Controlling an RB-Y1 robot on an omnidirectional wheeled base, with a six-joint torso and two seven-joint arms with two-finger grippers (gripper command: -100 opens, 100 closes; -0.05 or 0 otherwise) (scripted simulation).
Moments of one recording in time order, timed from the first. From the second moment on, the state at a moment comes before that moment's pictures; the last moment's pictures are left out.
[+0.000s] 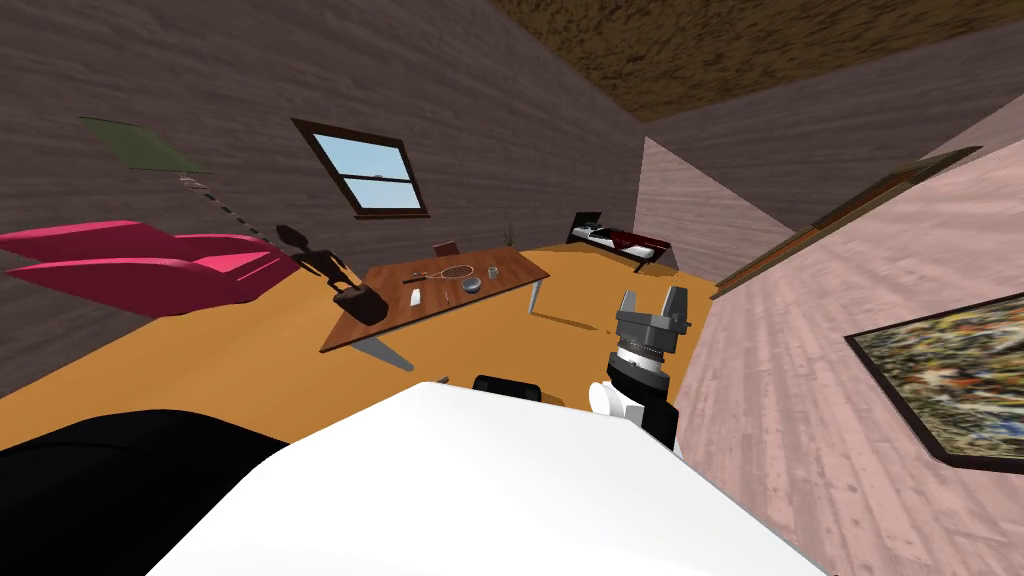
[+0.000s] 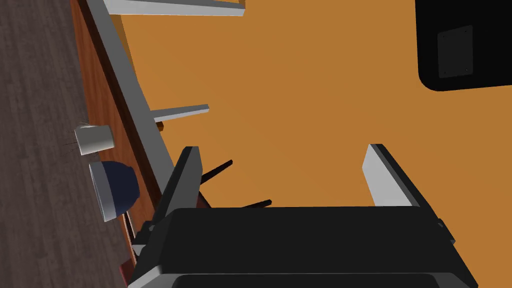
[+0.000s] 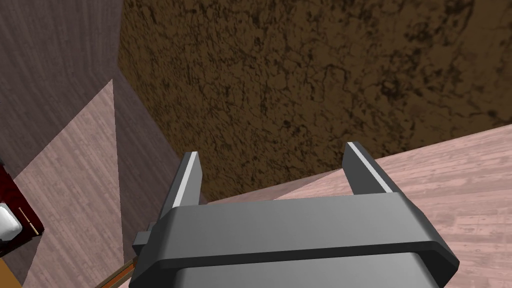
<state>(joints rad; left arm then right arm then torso) 0.55 0.71 -0.47 -1.17 -0.27 -0.68 0.71 0.54 -0.01 0.03 -2.34 -0.10 -0.51 0.06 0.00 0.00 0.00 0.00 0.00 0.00</state>
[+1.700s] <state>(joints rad) 0.59 0.94 -0.59 -0.78 -0.34 -0.70 0.96 0.54 -0.01 0.02 -2.34 -0.10 -0.51 0.06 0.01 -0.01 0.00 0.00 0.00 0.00</state>
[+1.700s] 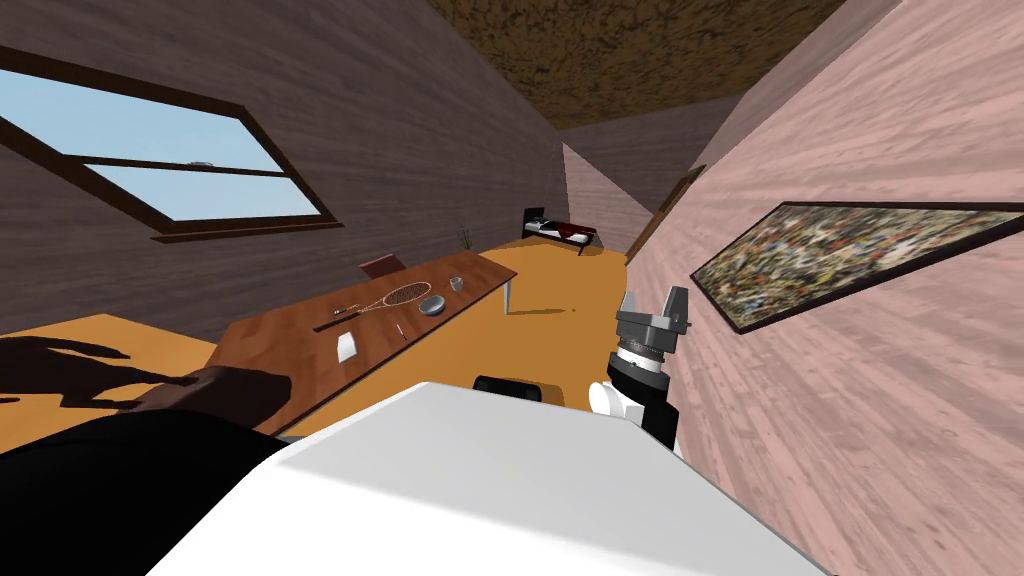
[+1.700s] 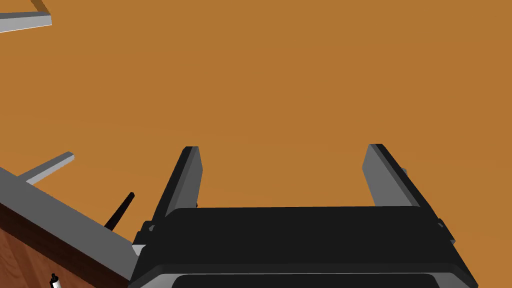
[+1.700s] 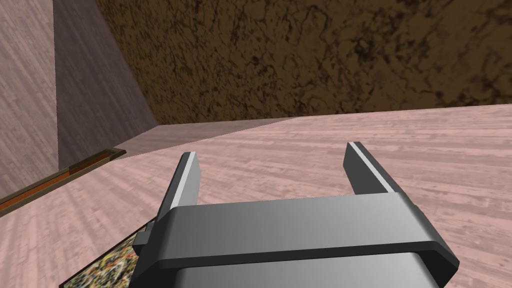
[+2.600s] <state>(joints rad) 0.55 0.99 -0.64 -0.52 -0.37 -0.77 1.03 0.54 -0.01 0.02 -2.34 -0.10 -0.51 0.06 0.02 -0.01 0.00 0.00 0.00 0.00</state>
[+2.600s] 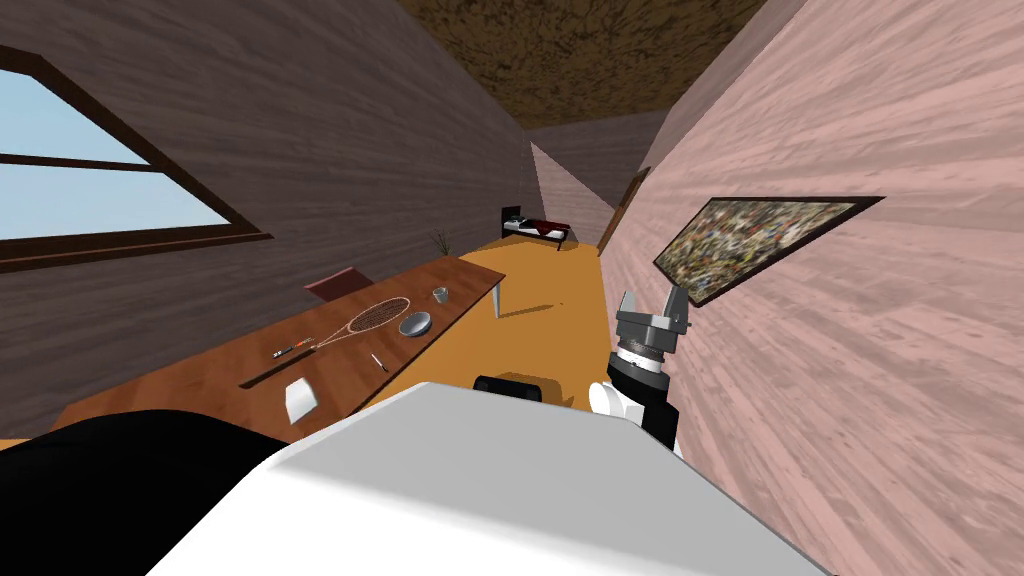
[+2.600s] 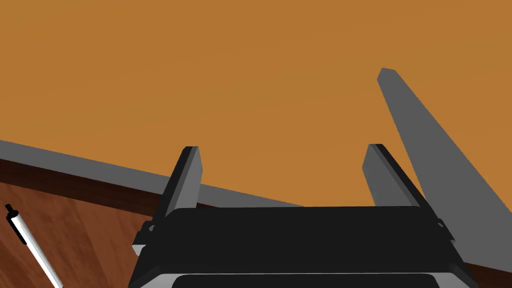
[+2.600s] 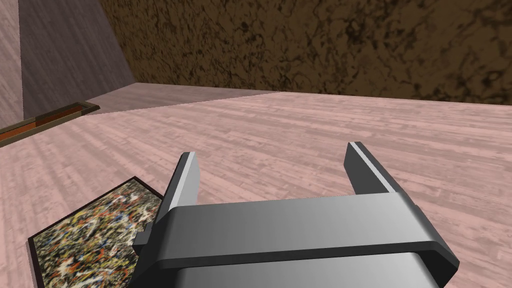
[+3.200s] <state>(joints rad) 0.55 1.02 -0.69 -0.43 -0.39 -0.76 1.10 0.54 -0.01 0.02 -2.34 -0.10 -0.51 0.06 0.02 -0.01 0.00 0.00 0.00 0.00</state>
